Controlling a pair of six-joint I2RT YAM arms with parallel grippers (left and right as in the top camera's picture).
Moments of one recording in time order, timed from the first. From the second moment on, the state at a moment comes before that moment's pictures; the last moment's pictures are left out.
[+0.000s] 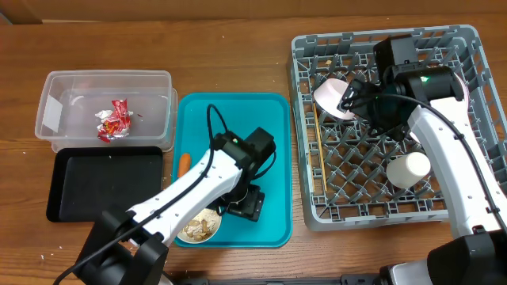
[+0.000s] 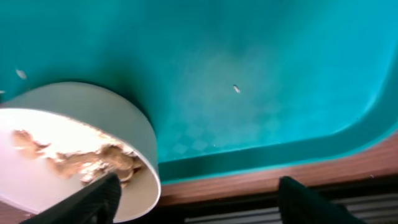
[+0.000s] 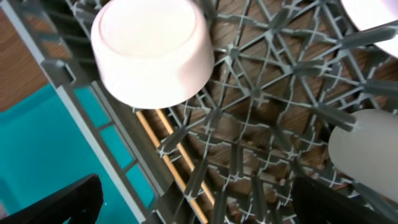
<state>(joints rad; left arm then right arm) -0.68 1.66 1.12 -1.22 0.08 -0.43 0.16 1.62 1.54 -1.19 -0.01 0.65</state>
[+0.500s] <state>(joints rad) -0.66 1.65 0.88 -1.00 0.13 -0.50 0.16 1.62 1.54 -1.21 -0.04 0.64</state>
